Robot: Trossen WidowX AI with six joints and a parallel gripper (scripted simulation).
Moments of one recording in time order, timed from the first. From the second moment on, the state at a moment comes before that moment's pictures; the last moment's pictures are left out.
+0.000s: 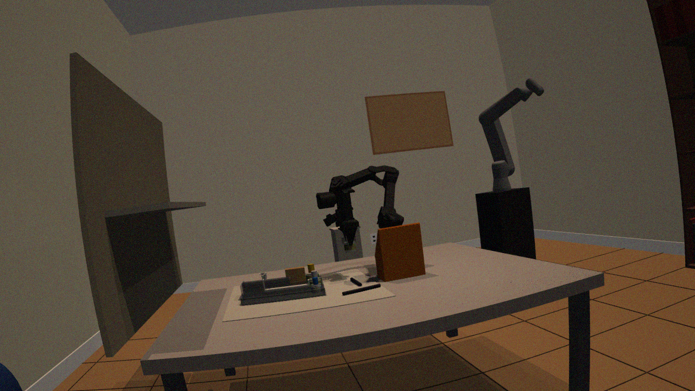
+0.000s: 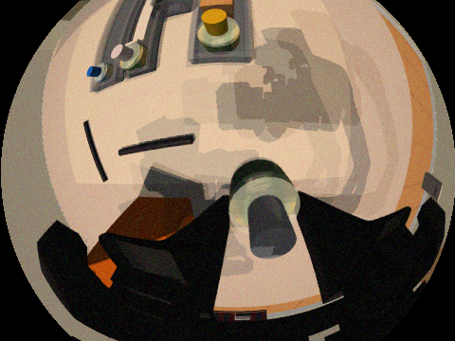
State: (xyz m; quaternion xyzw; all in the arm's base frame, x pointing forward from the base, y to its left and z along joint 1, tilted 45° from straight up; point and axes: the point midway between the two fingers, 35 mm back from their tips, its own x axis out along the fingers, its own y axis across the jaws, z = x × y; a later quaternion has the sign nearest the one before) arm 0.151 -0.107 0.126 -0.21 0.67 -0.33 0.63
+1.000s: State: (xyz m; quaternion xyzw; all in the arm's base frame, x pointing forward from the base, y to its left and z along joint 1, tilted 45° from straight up) arm 0.241 -0.078 0.059 -0.20 0.66 -0.34 0.64
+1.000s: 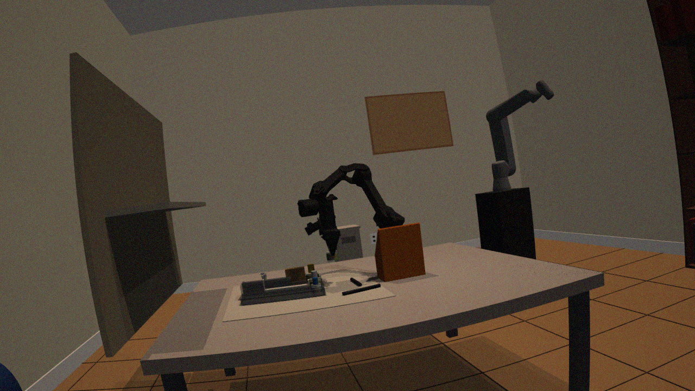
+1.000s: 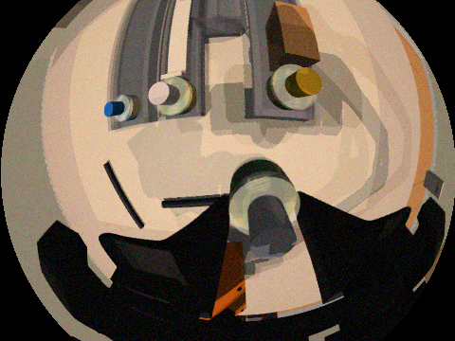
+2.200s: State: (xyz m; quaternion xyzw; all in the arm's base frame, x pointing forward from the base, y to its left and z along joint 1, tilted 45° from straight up) arm 0.282 -0.065 -0.034 -0.18 0.65 -0.36 0.64
